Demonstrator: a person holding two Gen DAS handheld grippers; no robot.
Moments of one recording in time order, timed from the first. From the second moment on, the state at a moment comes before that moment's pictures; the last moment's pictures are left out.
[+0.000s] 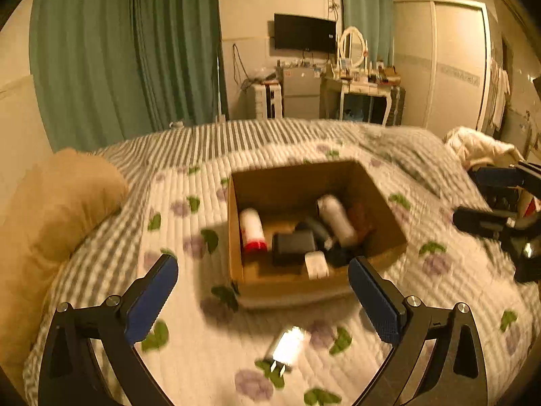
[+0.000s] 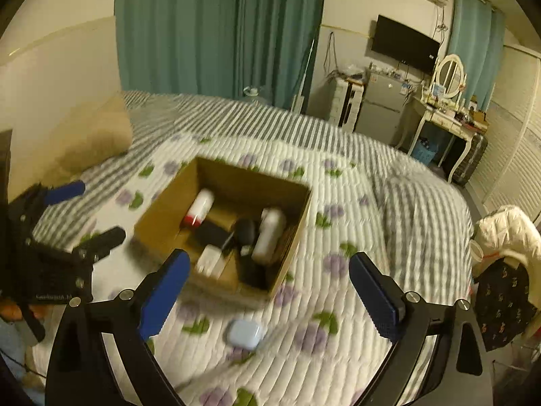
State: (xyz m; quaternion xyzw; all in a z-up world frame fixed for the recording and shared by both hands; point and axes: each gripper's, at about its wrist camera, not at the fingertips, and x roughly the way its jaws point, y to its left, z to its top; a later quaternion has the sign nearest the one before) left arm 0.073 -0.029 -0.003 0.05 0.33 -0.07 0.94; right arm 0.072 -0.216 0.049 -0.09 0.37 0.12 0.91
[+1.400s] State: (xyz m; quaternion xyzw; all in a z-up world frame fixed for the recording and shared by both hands) left arm 0.097 -0.052 -0.160 0.06 0.49 -0.08 0.87; right arm 0.105 -0.189 -0.115 -0.18 0.52 0.12 0.83
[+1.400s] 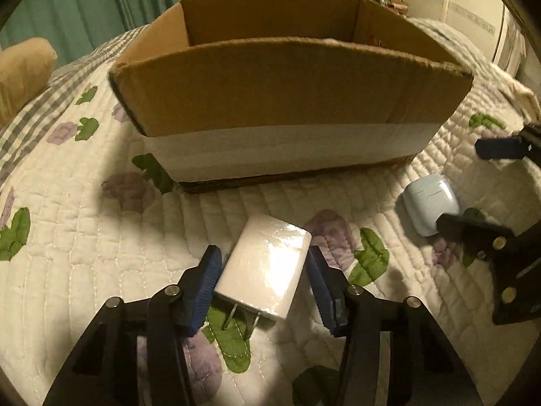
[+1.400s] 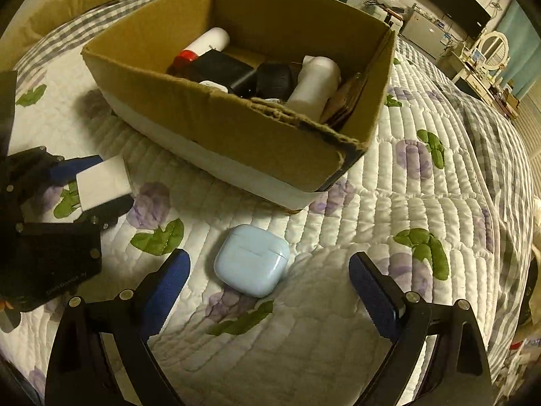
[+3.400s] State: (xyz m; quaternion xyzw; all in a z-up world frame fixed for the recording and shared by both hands) left arm 0.125 -0.050 0.035 0.04 0.30 -0.07 0.95; right arm 0.133 -0.187 0.085 -0.10 0.34 0.15 0.92
